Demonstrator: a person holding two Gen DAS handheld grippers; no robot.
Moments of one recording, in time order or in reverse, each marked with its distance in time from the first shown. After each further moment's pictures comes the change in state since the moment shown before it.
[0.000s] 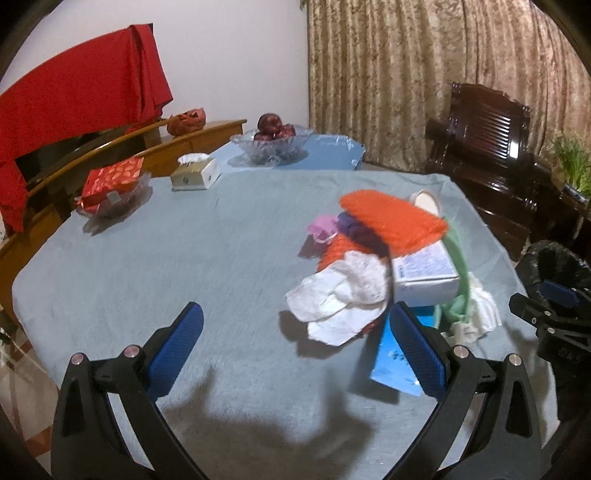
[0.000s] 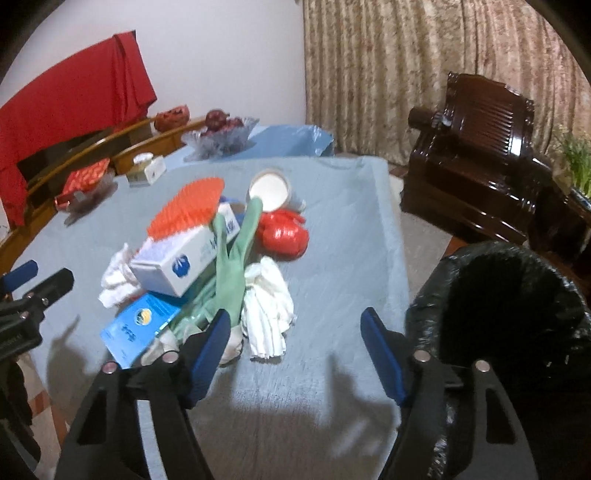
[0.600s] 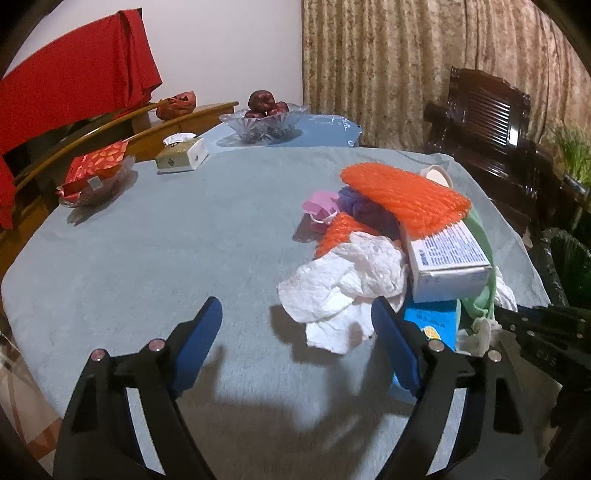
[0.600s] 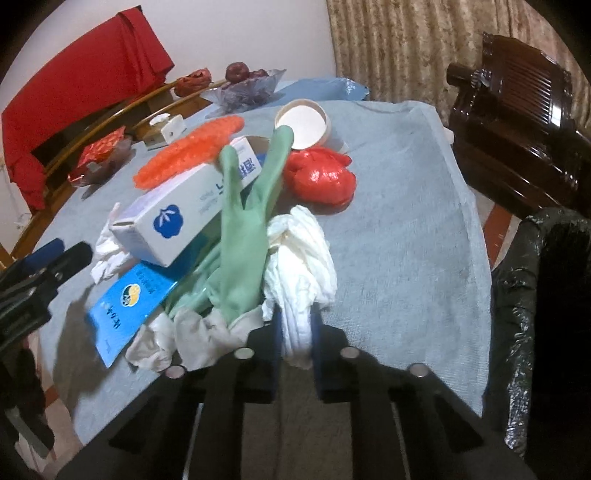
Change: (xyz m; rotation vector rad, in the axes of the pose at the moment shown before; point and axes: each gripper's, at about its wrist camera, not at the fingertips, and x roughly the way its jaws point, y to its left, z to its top) left arm 0.044 0.000 -0.003 0.006 0.057 -0.030; right arm 0.056 0.007 -0.008 0.001 0.153 0.153
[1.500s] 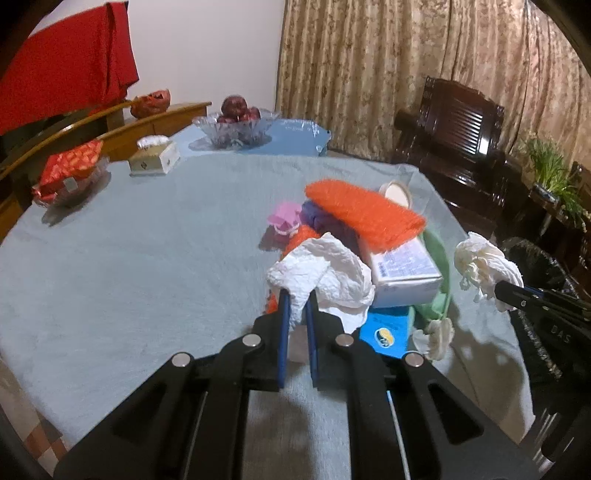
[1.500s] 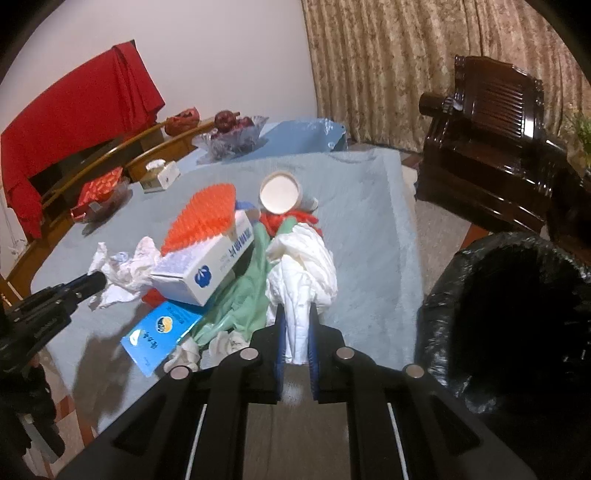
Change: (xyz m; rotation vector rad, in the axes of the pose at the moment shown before) left arm -0.032 -0.003 0.012 -0.009 -0.013 -0.139; right arm -0.068 -0.006 0.008 0.051 -0.147 -0.059
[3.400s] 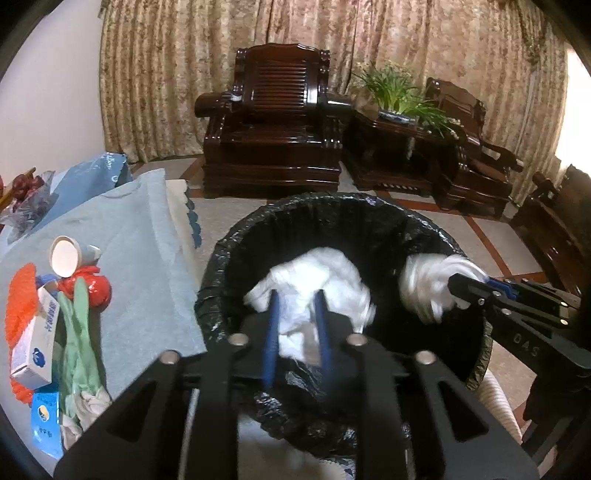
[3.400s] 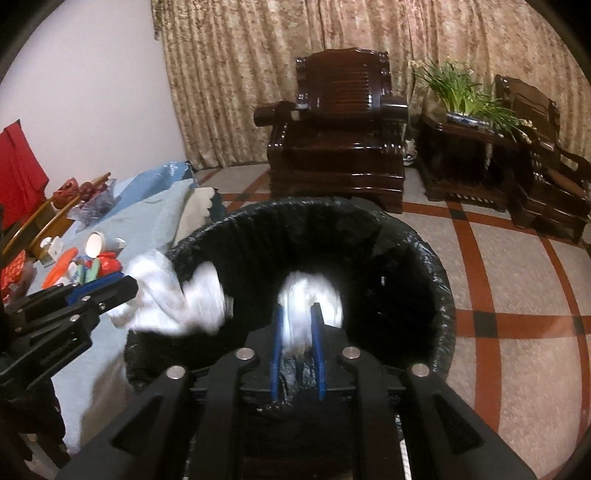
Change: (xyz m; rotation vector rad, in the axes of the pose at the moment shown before) left arm 0.021 -0.306 -0.010 0.407 0.069 -0.484; right arm -0.132 -0.195 -0.072 0.320 -0.091 -0.380
